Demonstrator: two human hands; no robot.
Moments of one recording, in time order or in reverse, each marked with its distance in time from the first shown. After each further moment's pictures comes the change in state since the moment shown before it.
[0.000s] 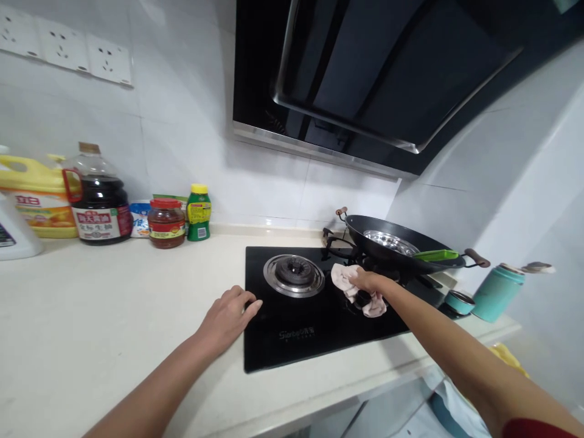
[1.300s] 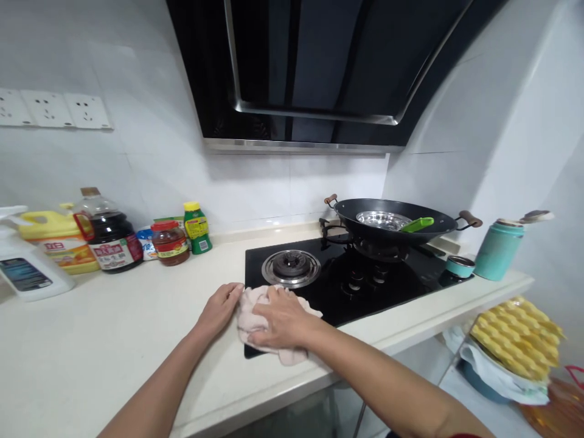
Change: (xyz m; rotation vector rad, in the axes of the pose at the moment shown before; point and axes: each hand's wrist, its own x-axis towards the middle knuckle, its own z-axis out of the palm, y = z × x) left_hand 0.012 -0.014 -0.014 -0.145 0.139 -0.131; right_hand -0.199 -0.157 0.071 0.114 0.127 -1.072
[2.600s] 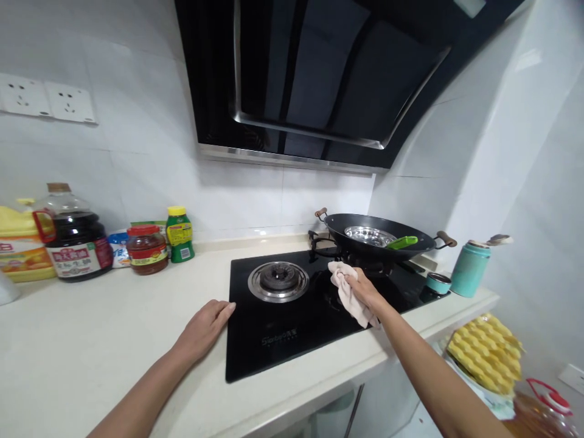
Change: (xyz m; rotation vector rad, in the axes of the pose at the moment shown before) left_hand -0.002 0.000 0.000 0.102 -0.130 0.123; right_hand -0.100 0.218 -0.059 0.422 0.554 0.814
